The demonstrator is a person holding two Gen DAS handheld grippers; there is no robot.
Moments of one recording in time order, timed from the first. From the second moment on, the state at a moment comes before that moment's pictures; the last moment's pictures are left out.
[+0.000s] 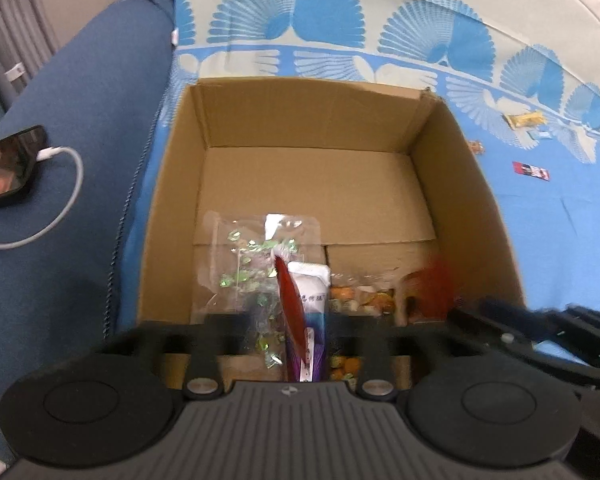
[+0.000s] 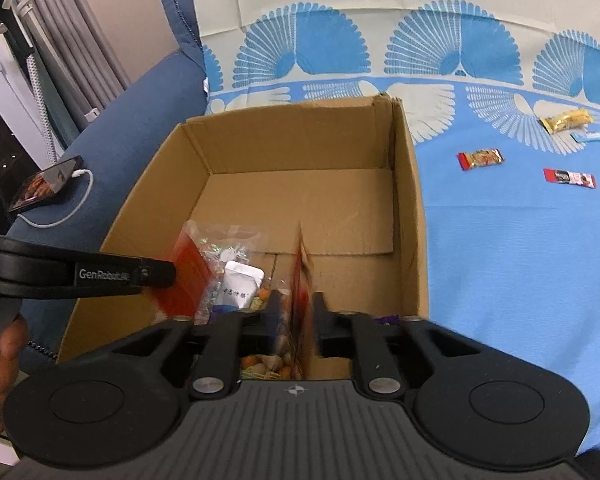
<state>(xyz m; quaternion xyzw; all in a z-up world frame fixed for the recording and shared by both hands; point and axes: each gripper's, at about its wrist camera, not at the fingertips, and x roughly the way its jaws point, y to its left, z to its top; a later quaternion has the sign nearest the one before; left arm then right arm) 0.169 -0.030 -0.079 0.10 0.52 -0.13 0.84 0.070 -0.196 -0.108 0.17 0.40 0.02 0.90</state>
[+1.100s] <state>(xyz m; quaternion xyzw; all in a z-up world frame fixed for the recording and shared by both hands) 0.054 0.009 -0.012 0.07 0.47 -0.11 0.87 -0.047 -0.169 -0.040 0.16 0.35 0.01 0.92</state>
